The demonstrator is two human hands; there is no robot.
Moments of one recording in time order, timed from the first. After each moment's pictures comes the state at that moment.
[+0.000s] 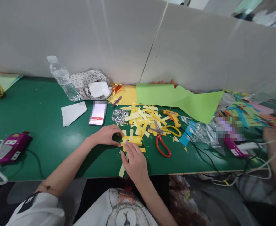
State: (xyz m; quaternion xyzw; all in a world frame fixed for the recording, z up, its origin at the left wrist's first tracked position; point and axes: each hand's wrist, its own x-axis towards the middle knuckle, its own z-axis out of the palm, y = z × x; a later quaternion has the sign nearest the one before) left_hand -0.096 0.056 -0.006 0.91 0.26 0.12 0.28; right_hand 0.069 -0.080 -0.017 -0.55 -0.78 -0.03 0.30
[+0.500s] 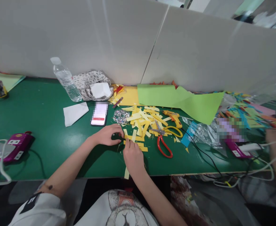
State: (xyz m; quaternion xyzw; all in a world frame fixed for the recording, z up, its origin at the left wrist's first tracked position) left_hand -0.101 0.054 0.002 0.91 0.23 0.17 0.31; right_hand 0.052 -0.057 -0.024 -0.65 -0.75 -0.10 0.09
